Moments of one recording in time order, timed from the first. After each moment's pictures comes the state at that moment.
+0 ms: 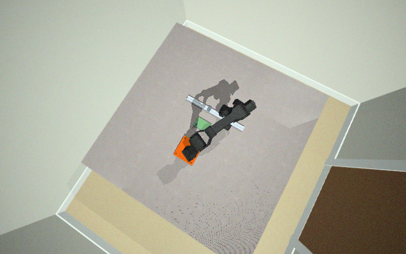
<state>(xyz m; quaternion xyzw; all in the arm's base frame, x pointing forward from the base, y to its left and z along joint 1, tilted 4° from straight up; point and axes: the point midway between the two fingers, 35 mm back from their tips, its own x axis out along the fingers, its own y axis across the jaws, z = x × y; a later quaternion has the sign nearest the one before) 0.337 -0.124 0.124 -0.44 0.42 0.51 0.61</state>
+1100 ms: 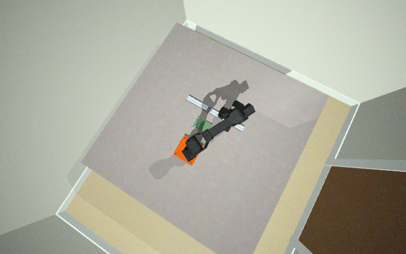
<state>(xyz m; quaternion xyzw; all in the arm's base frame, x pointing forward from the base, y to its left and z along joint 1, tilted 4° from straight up) 0.333 -0.125 0.121 -0.46 0.39 0.49 0.63</state>
